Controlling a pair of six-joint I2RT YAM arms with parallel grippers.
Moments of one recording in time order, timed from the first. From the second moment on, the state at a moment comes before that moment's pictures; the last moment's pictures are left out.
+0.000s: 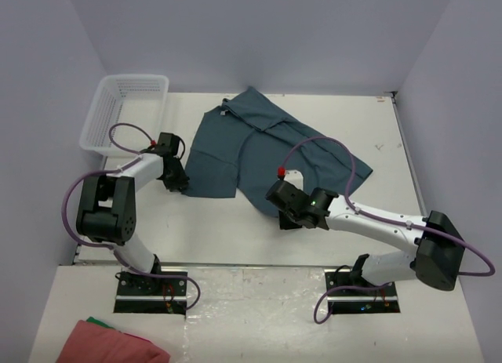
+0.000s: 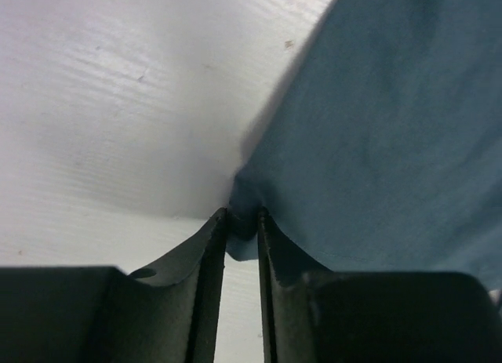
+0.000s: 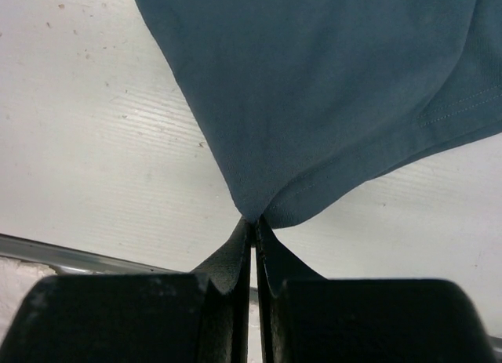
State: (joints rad) left arm -0.13 1.67 0.96 -0.53 -0.08 -0.56; right arm 1.01 1.31 0.91 -0.74 0.32 0.83
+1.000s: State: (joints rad) left arm -0.27 1.07 1.53 -0.74 -0.07 -0.46; right arm 0.67 1.33 1.59 -1.00 0.57 0.56
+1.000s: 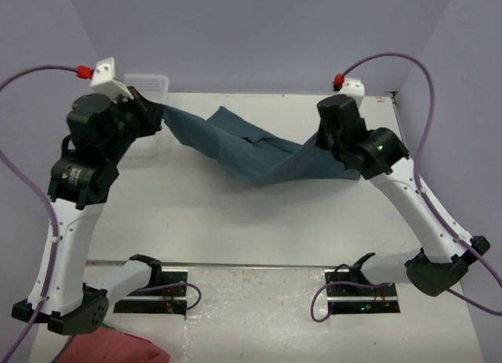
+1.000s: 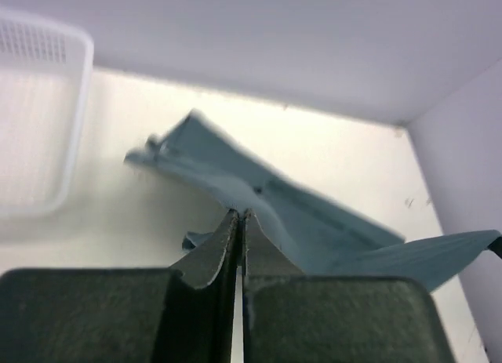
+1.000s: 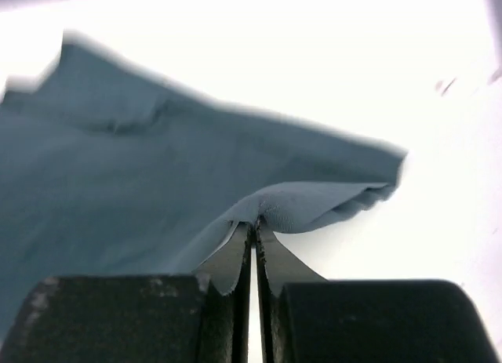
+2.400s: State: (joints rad) left arm -0.27 1.52 2.50 -0.61 0.21 -0.22; right arm 0.59 1.36 2.43 -0.92 0.74 -0.13
